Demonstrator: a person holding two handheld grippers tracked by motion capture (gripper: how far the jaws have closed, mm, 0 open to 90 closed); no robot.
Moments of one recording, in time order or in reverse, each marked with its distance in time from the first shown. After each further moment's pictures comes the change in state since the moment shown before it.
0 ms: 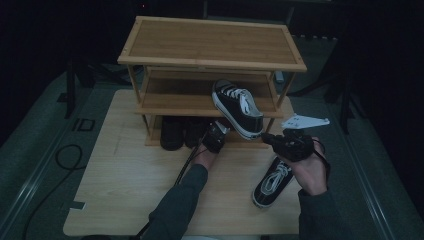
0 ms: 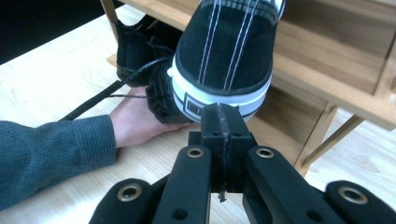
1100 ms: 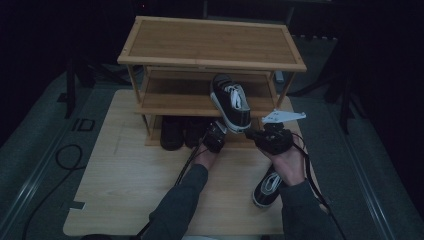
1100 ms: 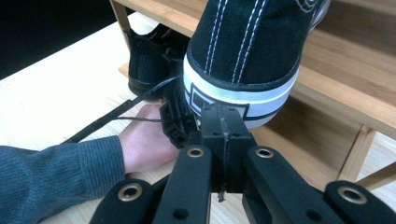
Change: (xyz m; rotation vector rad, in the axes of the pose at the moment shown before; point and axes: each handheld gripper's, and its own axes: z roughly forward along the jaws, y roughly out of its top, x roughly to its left) left arm -0.001 0.000 0.000 0.003 0.015 -0.004; right arm 0.011 0.014 0.044 -0.009 0.053 -0.003
